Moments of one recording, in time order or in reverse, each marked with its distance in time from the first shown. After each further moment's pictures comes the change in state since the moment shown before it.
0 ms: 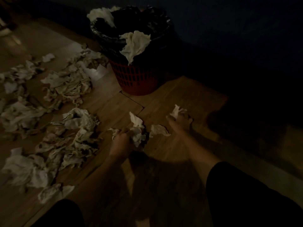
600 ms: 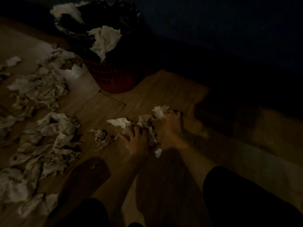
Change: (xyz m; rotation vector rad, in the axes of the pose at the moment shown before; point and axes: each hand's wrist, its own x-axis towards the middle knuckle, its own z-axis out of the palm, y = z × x) left_hand -0.010 0.108 0.055 0.204 -0.110 -0.016; right_hand -0.023 0.047 -0.011 -0.151 0.123 -0.291
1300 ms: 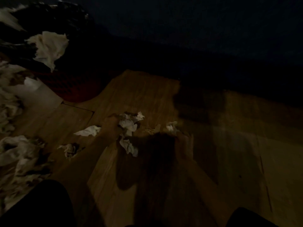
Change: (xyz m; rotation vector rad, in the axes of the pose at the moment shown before) left_hand 0.072 -0.002 -0.047 -0.249 -0.081 0.309; right_hand -0.117 0.106 -0.039 0.064 0.320 0.269
